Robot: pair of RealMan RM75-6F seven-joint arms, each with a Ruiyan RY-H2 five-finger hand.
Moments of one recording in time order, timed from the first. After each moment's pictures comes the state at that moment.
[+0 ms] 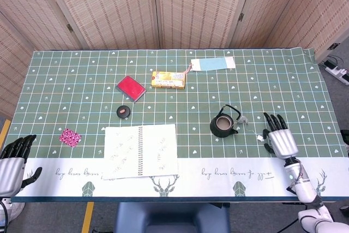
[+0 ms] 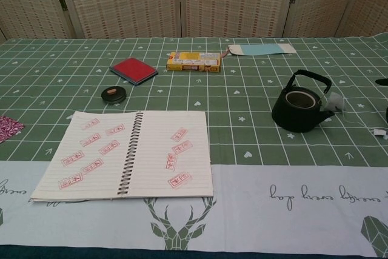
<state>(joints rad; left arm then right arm) -0.09 -1.13 -0.04 -1.64 1.46 1.47 0.17 0.35 -1.82 0.02 -0.38 -1.57 1.24 0.29</state>
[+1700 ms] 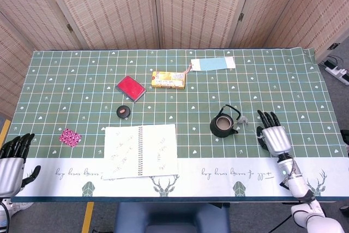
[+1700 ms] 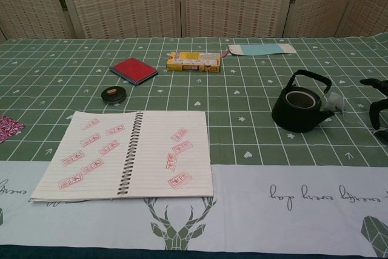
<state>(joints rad) -0.08 -1.16 -0.05 -1.61 1.47 1.52 0.22 0.40 -1.88 0.01 -0.31 -1.55 1.21 0.33</state>
